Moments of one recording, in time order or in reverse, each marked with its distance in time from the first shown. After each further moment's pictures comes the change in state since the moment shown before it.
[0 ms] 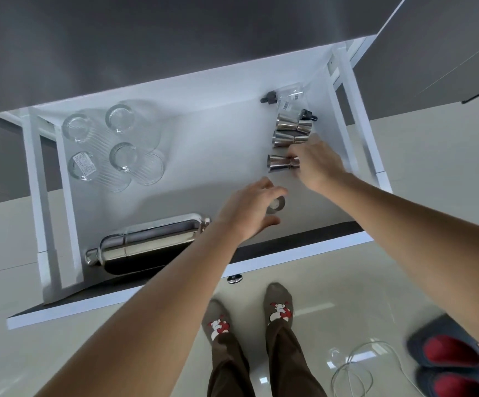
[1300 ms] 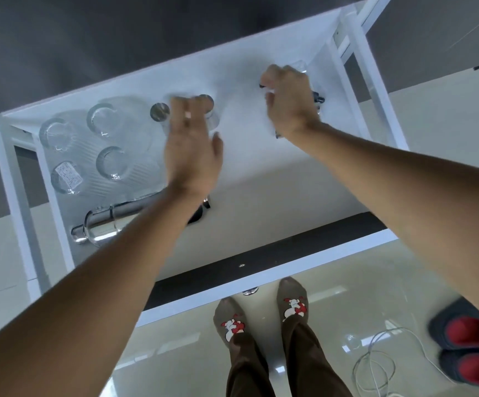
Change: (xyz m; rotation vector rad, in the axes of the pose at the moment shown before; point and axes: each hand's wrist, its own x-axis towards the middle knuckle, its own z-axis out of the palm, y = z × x) left_hand 0.022 -0.055 -0.071 0.061 0.647 -0.211; right_hand 0.071 -0.055 -0.021 0.377 0.435 -0.052
